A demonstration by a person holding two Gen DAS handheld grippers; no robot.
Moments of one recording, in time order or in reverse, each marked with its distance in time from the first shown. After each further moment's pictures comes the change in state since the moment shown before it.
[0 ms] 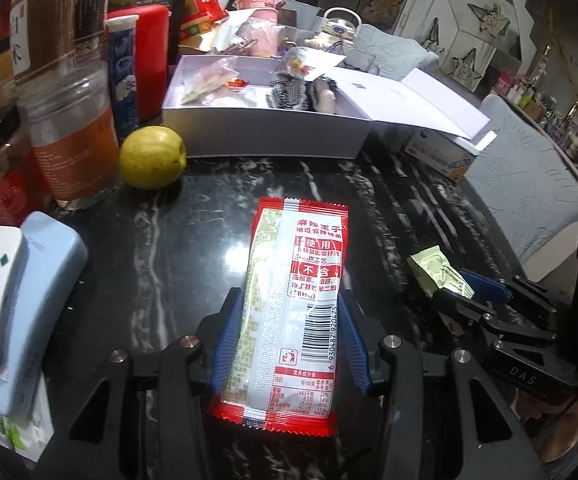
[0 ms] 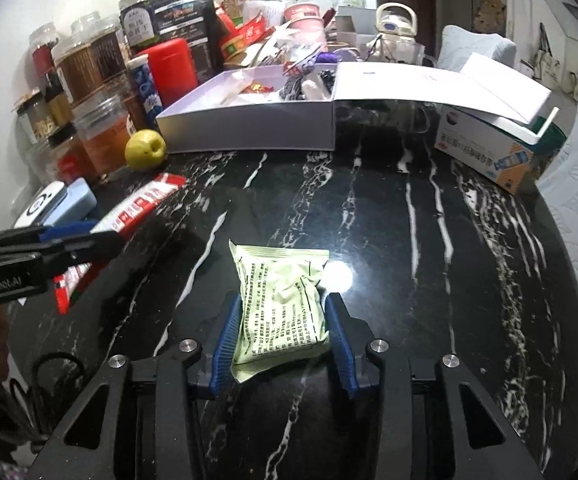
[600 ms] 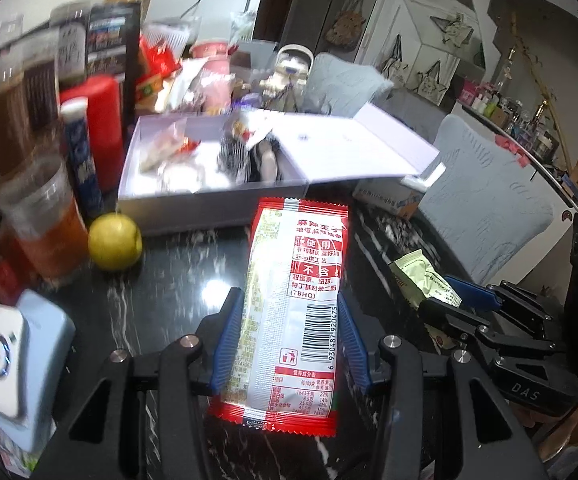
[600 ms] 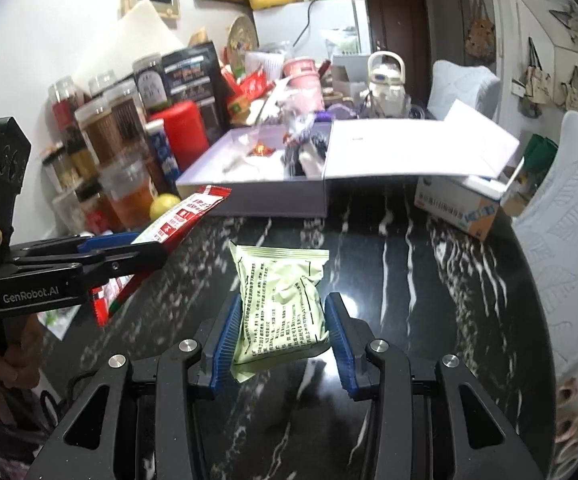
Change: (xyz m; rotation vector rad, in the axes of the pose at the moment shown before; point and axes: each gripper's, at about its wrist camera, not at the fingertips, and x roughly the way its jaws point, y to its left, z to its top) left arm -0.039 -0.041 0.046 0.088 -0.112 -0.068; right arm -0.063 -0.005 0.033 0.014 -0.133 0.035
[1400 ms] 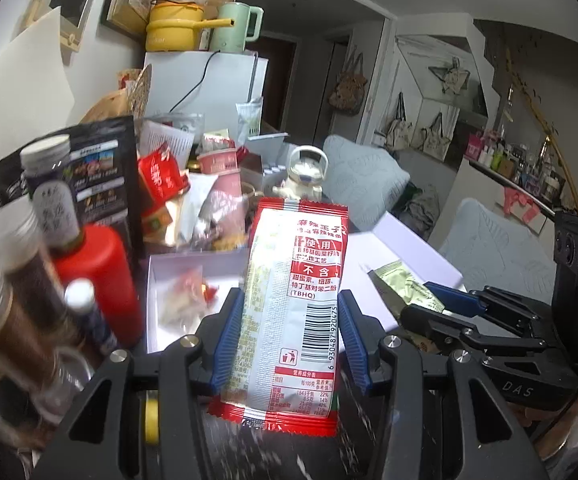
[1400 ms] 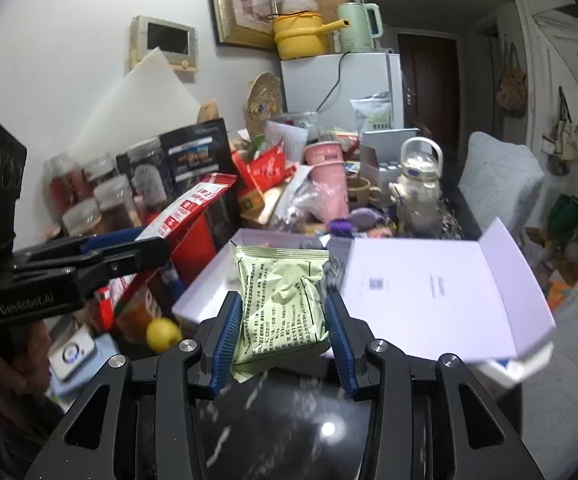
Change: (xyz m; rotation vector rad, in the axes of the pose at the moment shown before) left arm 0.003 0.020 0.139 0.036 -0.230 0.044; right arm 0.034 -0.016 0.150 -0.084 -0.147 0.096
